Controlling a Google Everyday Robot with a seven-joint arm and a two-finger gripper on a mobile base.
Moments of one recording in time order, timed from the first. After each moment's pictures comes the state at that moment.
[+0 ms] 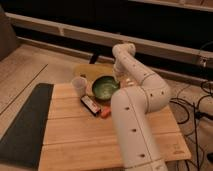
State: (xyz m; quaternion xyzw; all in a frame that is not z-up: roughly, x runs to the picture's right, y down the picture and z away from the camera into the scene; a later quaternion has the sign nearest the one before) arm 0.103 -0.049 0.997 -0.28 0.15 0.53 0.79
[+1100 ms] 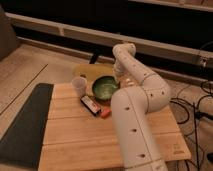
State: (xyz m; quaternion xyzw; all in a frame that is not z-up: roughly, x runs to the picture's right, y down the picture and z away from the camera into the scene) arm 0.104 -0.049 0.997 -0.28 0.15 0.53 0.79
